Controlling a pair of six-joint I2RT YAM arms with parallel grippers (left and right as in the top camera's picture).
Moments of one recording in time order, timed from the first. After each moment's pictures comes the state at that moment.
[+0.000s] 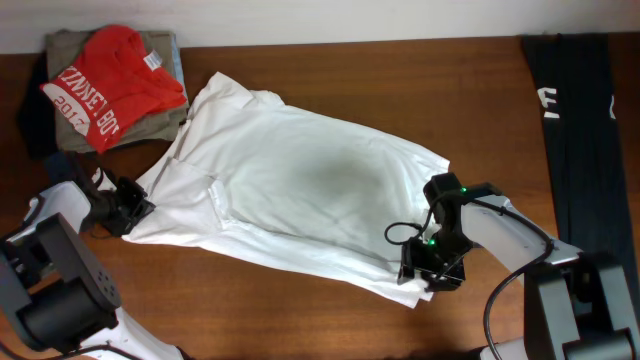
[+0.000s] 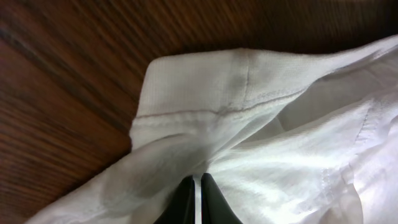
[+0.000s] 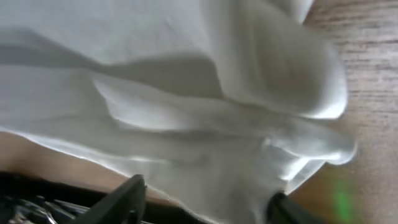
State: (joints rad) left arm 0.51 1.96 1.18 -0.63 0.38 -0.37; right arm 0.18 1.63 0.83 -1.03 -0.39 0.33
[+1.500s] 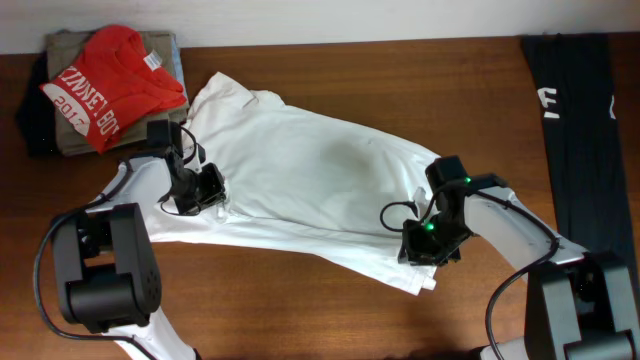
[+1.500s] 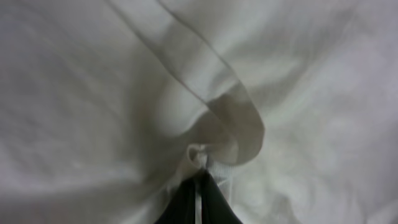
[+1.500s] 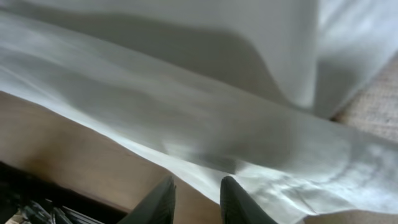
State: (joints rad) left arm 0.10 1.95 1.19 -0.65 0.33 -0.30; right arm 0.17 1.63 0.89 -0.94 -0.41 0.21
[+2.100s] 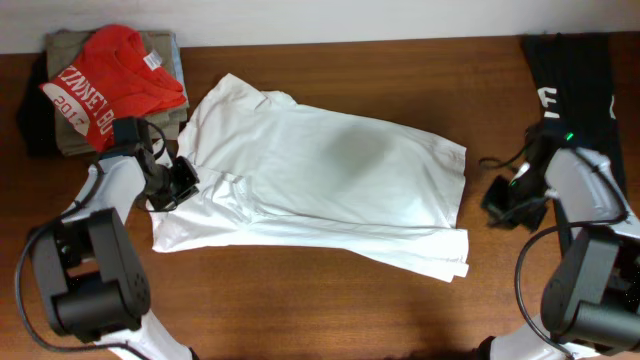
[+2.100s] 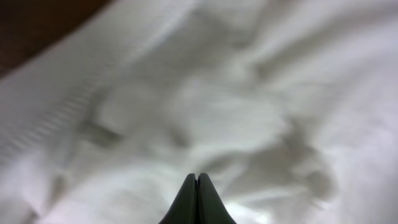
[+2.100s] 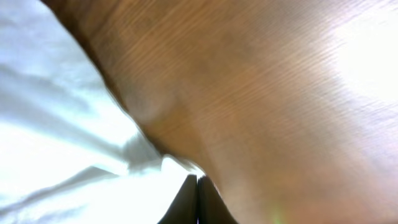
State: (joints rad) left arm 0.20 1.92 1.23 -0.68 0.29 -0.34; right arm -0.29 1.77 1.28 -1.18 -0.13 0.39
